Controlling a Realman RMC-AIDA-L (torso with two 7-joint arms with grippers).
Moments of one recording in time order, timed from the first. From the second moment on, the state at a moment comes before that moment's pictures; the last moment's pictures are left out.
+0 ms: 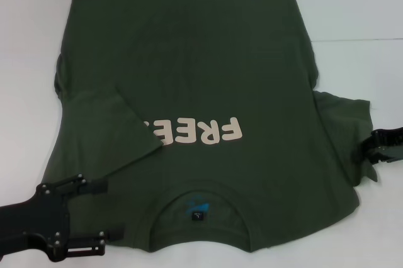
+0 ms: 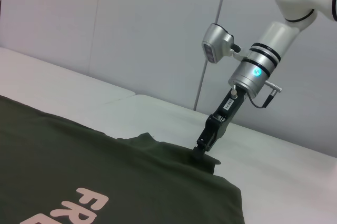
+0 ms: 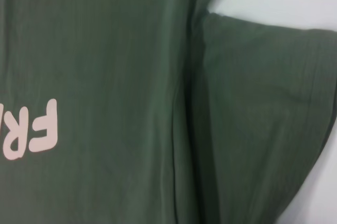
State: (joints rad) left arm -0.24 -2.15 0.63 0.96 2.01 1.84 -1.33; right arm 0.75 1.93 -0.66 -0.64 -2.71 -1.37 2.62
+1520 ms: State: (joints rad) left arm -0.25 -2.15 0.63 0.96 2.01 1.84 -1.33; right arm 0.72 1.89 -0.64 -0.73 -2.70 -1.42 2.59
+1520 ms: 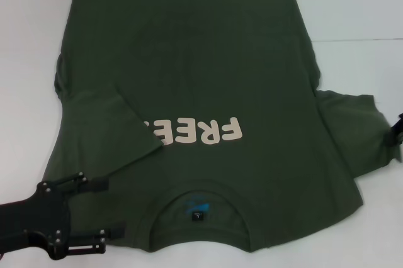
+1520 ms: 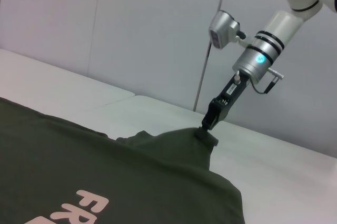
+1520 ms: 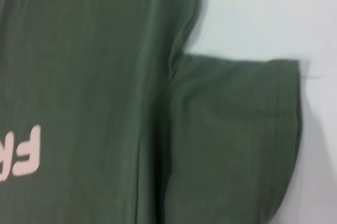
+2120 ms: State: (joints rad) left arm -0.25 -2.15 0.61 0.96 2.01 1.85 -1.34; right arm 0.71 1.86 -0.55 -0.86 -2.69 -1.47 2.59
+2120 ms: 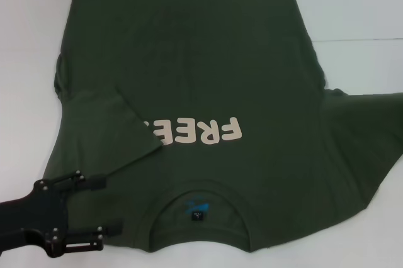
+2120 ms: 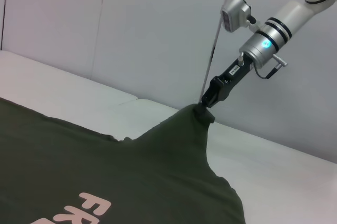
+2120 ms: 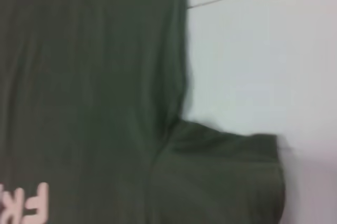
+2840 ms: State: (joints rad) left arm -0.25 -2.15 0.61 0.95 2.02 1.84 -1.34; right arm 0.93 1.97 -0.74 -0.81 -2.59 -1.49 2.58
